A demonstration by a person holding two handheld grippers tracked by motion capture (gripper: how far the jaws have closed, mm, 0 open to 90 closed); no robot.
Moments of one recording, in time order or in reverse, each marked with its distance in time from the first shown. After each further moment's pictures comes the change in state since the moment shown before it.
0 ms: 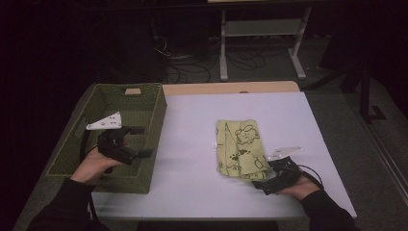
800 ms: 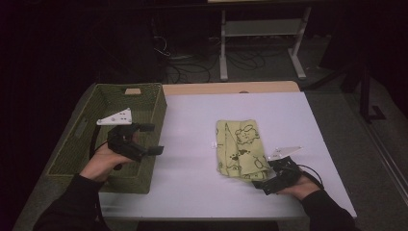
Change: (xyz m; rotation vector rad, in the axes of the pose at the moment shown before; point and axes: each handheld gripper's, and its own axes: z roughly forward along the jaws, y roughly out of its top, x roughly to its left) left arm -0.009 0.018 0.021 -0.003 -0.042 0.008; right arm 0.000 0.000 -0.001 -0.001 0.003 0.000
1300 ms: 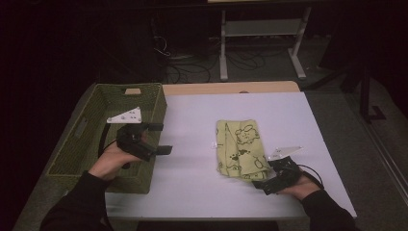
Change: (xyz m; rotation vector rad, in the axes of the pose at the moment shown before) left arm -0.007 0.009 0.020 -0.001 -0.033 0.004; right arm 0.000 0.000 0.000 -0.002 0.001 -0.002
